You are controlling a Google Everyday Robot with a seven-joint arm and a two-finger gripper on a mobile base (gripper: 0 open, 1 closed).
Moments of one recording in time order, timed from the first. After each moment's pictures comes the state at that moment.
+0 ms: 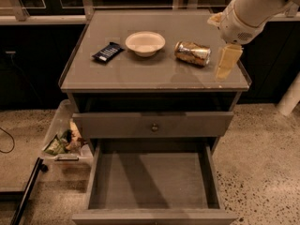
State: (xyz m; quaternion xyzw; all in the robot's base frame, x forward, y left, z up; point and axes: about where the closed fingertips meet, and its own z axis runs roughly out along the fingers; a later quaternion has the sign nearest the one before) arm 0.633 -0.205 0.929 -0.68 0.69 -0.08 0.25
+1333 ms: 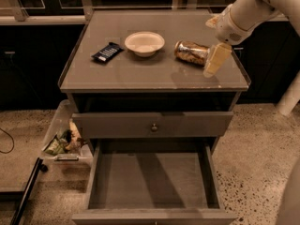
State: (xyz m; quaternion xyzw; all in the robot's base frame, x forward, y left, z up) arm 0.692 -0.210 0.900 -0.63 0.72 -0.02 0.29
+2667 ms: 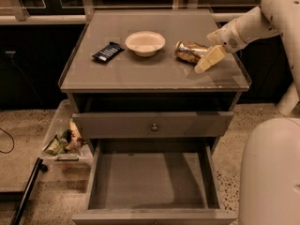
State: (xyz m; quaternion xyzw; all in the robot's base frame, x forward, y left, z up) arm 0.742 -0.216 0.857 -0.51 0.77 0.16 0.35
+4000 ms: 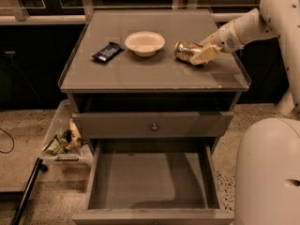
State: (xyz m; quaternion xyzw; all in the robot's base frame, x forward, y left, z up) arm 0.750 -0.208 0.857 -0.49 0.77 0.19 0.37
